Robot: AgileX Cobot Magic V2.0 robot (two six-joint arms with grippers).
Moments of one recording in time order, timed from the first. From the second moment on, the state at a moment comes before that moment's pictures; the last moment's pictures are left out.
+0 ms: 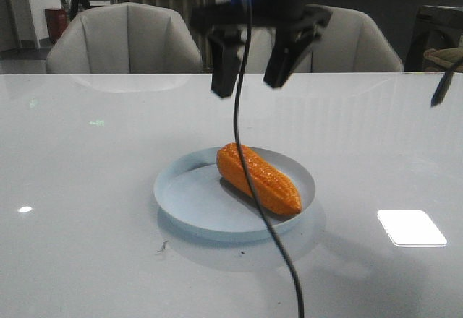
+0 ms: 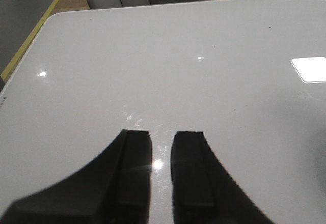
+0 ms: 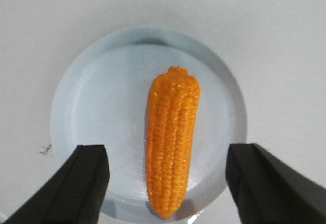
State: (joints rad) left arm -0.02 0.79 -0.59 -0.11 0.26 0.22; right arm 0.54 1.88 -1.71 0.07 1.02 -0.07
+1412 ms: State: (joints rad) left arm -0.02 0.79 -0.59 -0.11 0.26 0.22; right arm 0.02 0.53 -0.74 -0.01 0.89 -0.06
